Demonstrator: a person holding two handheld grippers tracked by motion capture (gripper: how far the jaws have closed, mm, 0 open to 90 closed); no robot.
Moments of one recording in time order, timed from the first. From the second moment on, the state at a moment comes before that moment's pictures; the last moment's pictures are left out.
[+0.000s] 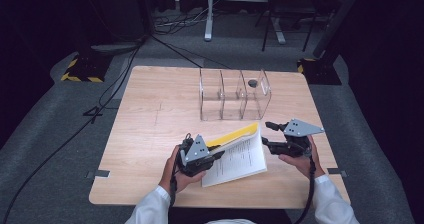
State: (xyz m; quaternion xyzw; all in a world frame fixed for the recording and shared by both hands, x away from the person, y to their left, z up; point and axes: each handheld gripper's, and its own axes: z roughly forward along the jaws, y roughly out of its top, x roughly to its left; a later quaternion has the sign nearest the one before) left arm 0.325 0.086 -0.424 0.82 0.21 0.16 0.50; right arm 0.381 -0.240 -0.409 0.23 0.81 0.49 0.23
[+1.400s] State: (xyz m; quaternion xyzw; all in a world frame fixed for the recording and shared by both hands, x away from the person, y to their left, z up) left arm 0.319 0.123 -0.448 0.79 0.21 0.12 0.56; right arm 0.353 -0.153 -0.409 0.17 0.78 0.56 0.23
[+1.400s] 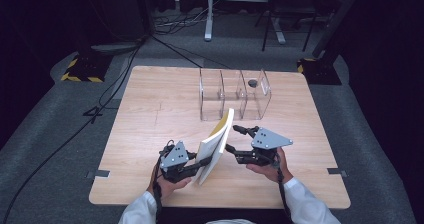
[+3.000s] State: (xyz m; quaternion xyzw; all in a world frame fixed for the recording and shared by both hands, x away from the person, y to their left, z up) left arm 0.301 0.081 -0.452 0.84 0.18 0.15 0.50; right arm 0.343 -0.156 -0.422 0.14 0.80 0.52 0.26
